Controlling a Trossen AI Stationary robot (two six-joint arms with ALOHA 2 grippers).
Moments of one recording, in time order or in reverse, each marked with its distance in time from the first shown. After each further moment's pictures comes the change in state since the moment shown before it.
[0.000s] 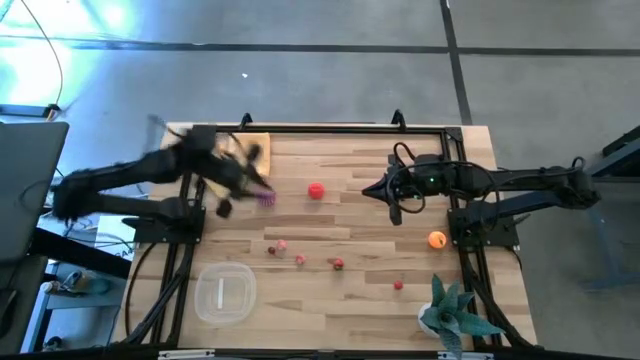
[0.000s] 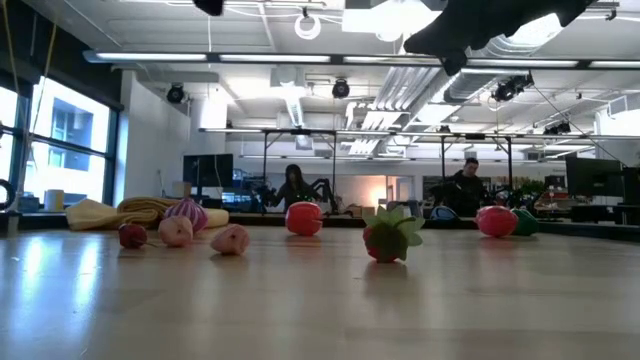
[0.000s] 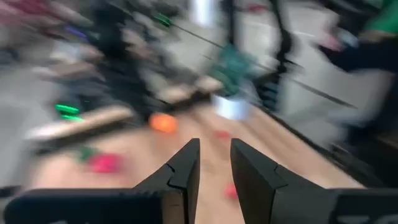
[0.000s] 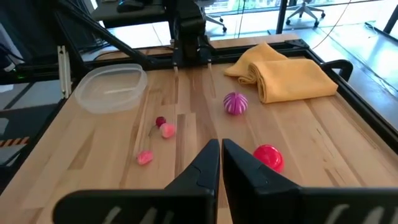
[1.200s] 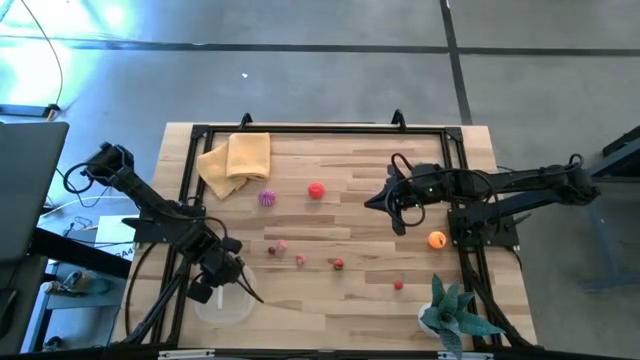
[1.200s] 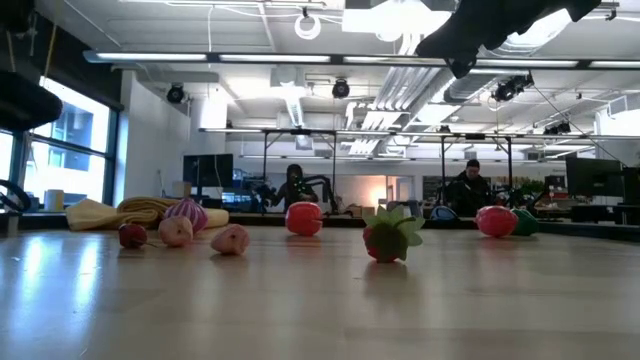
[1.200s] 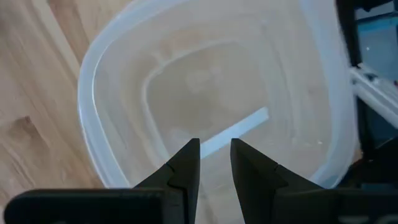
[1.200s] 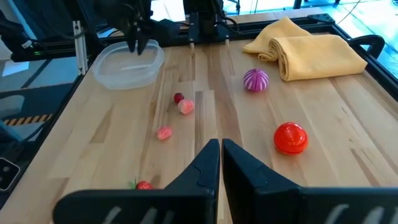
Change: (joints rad) left arm -0.904 0.327 -0.161 -0.514 -0.414 -0.648; right arm 0.089 0.000 0.000 -0.083 0.029 0.035
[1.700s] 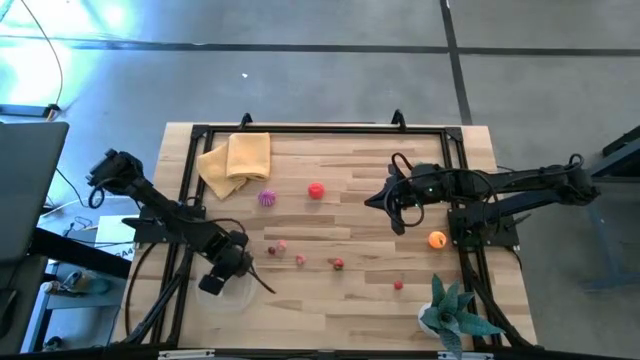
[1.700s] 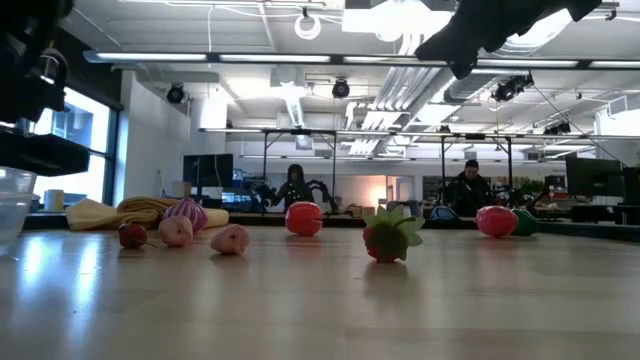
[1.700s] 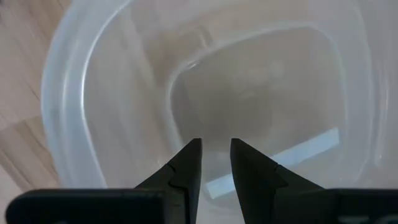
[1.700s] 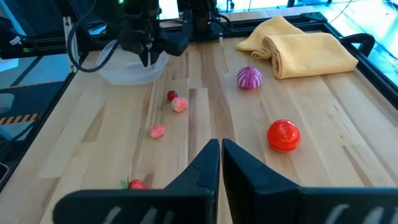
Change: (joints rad) left arm 0.113 0.164 -0.083 0.085 -0.061 0.130; right arm 0.000 0.000 0.000 -0.010 0.026 -0.007
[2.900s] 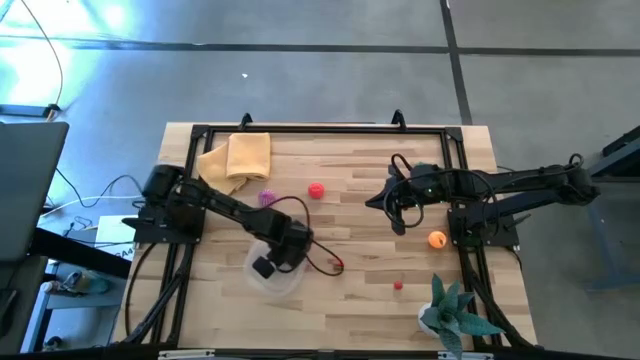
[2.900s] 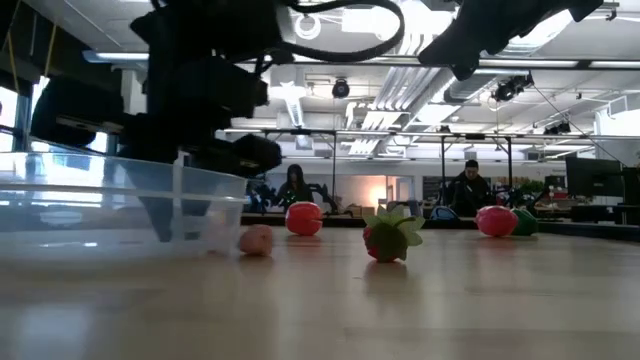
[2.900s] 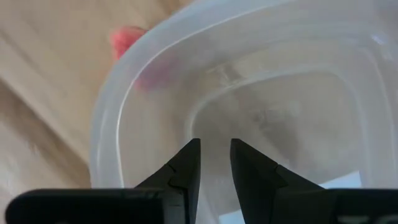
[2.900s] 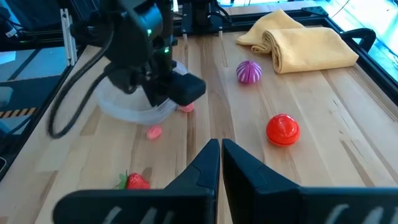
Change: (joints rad) left arm 0.340 0.445 0.487 0.018 0.008 0.700; right arm 0.000 0.000 0.000 -0.021 0.000 -0.008
